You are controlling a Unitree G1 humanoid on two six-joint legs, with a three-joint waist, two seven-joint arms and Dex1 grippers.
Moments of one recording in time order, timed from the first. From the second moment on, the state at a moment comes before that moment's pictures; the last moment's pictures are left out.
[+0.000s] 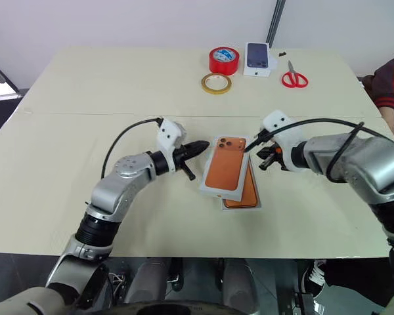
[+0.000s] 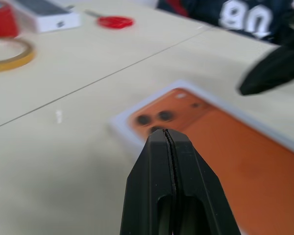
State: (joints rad) left arm -0.51 0.20 -0.18 -0.10 -0.24 0.59 -0.55; right arm -0.63 -1.12 0.30 -0.32 0.76 1.07 0.42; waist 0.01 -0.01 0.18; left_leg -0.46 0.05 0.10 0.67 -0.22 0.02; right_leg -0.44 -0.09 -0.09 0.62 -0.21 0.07
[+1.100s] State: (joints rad) left arm -0.58 0.26 -0.39 -0.14 -0.25 0.84 -0.79; right arm -0.47 -1.11 0.24 -0.43 0.43 1.06 0.73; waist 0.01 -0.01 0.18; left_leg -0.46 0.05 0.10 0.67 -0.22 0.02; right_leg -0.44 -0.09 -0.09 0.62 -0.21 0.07
